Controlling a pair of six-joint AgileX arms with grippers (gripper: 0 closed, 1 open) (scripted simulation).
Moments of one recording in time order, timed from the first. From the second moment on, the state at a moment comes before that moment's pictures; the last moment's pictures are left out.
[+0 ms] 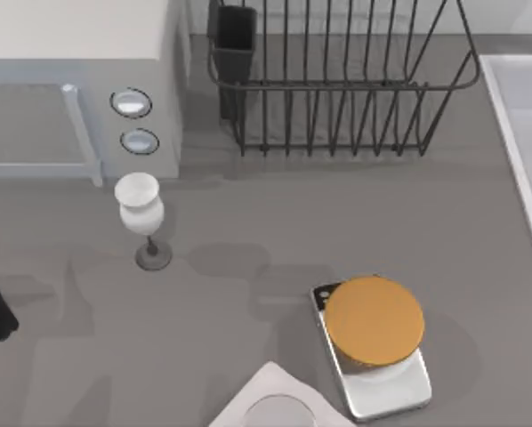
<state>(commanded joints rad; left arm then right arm) 0.00 0.00 0.00 0.00 0.00 0.00 -0.53 1.60 0.61 -0.58 0.00 -0.87</state>
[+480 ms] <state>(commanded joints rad) 0.00 0.00 0.00 0.00 0.00 0.00 -0.53 1.60 0.61 -0.58 0.00 -0.87</state>
